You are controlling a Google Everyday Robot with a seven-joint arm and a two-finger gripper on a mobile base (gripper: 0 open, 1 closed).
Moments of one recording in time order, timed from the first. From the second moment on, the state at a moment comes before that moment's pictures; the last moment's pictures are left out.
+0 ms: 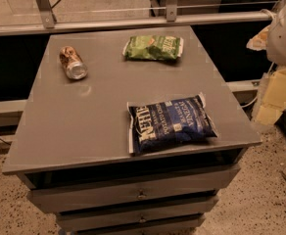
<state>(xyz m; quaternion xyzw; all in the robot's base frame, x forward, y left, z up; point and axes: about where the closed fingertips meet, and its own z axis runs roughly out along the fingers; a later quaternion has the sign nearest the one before) 0.438 -0.217 0.976 -0.60 0.78 -0.03 0.16</state>
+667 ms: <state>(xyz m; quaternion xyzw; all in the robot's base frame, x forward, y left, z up) 0.457 -0.193 0.967 -0.60 0.78 -0.03 0.17</state>
